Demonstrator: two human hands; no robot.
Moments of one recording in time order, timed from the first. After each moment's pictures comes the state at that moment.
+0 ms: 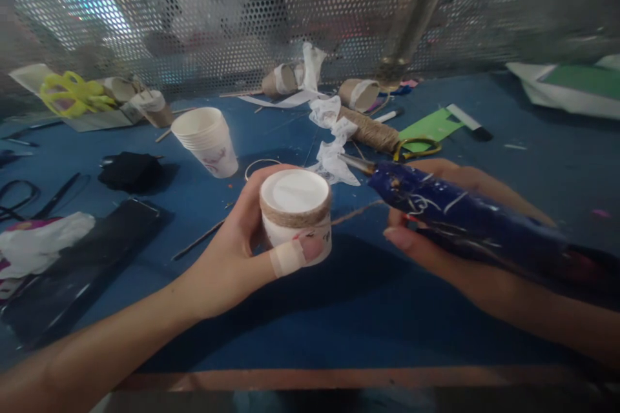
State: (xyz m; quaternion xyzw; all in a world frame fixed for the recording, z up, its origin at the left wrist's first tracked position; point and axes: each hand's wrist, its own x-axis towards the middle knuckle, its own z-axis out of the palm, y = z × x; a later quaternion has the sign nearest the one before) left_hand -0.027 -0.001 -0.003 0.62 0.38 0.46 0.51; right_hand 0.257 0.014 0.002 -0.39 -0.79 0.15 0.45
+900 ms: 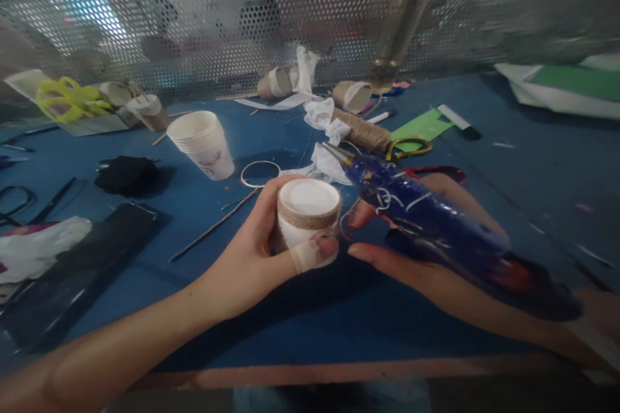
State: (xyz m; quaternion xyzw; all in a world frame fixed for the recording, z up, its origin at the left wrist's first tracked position) left_hand -0.002 -0.002 -0.010 0.58 0.34 0.45 0.59; right_hand 0.241 0.007 0.000 -0.36 -0.78 0.24 0.45
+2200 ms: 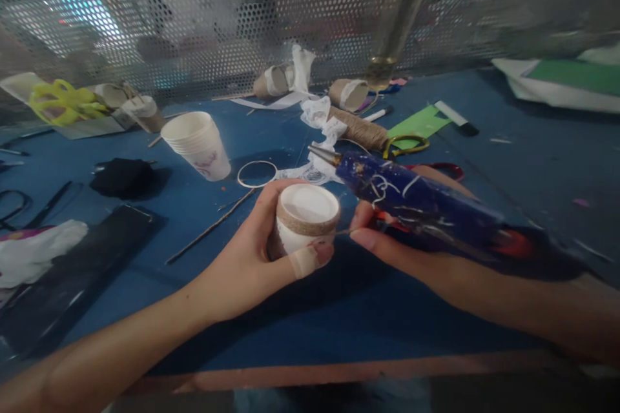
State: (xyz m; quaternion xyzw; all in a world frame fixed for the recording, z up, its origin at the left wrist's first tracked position) left_hand -0.005 0.000 -0.008 0.60 0.36 0.42 0.58; right_hand 0.244 0.010 0.005 -0.40 -0.74 0.32 0.45
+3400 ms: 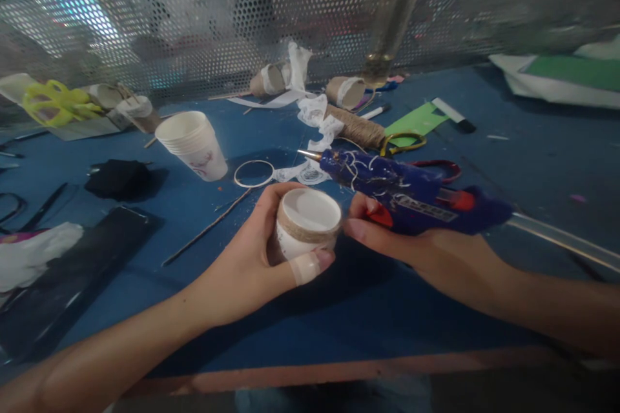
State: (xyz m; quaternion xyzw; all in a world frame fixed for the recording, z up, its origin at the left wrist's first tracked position) left_hand 0.003 -0.005 0.004 0.58 0.42 0.39 0.58; right_hand 0.241 0.019 0.010 -0.48 -0.70 0.41 0.35
